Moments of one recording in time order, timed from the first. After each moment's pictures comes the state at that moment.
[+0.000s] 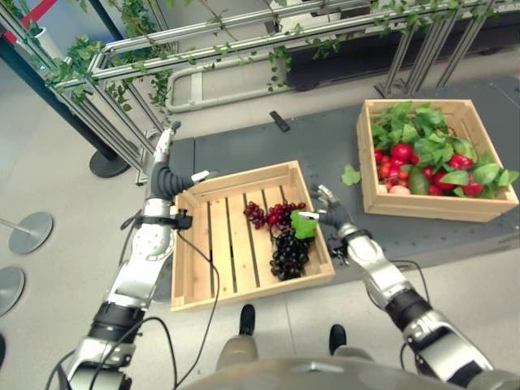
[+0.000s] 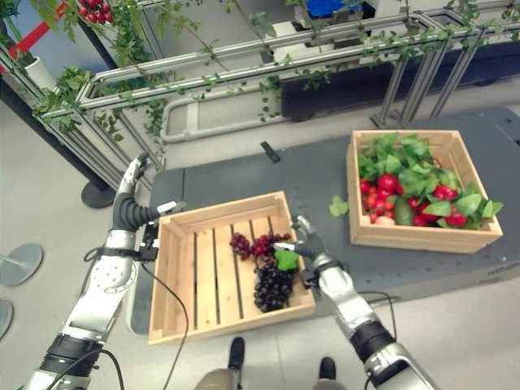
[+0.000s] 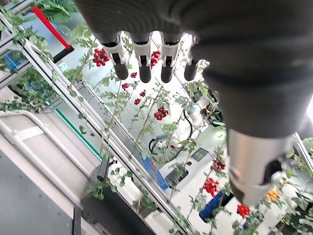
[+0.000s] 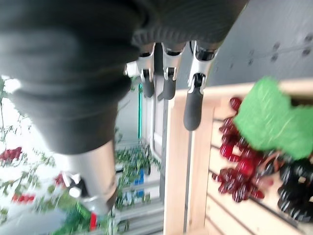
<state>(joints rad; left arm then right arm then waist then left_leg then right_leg) -0.14 0.48 -0.09 -0.02 0.12 -0.16 0.33 -0.26 -0.33 0.38 0.48 0.27 -0.12 -0.12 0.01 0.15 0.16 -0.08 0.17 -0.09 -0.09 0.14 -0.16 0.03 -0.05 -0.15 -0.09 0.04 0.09</state>
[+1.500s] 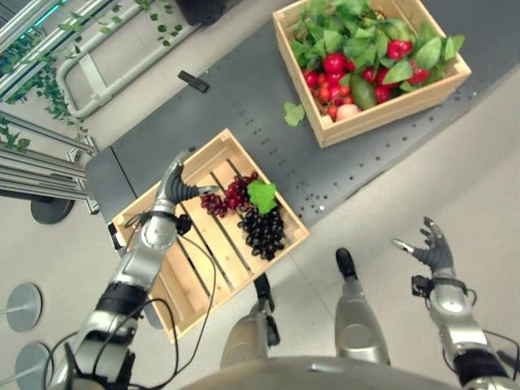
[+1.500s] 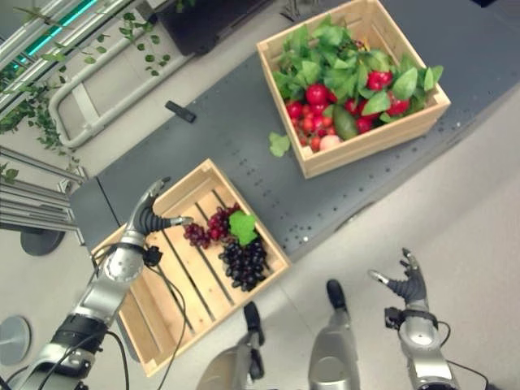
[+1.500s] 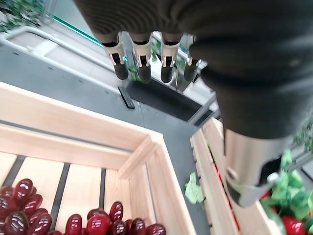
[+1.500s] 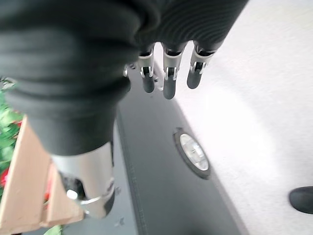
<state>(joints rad) -0.34 0.58 -0.21 0.40 0.25 -0.13 0.20 0.07 -0.45 -0.07 0.47 0.14 -0.20 -0.24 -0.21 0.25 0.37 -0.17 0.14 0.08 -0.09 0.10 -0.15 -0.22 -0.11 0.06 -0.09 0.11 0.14</state>
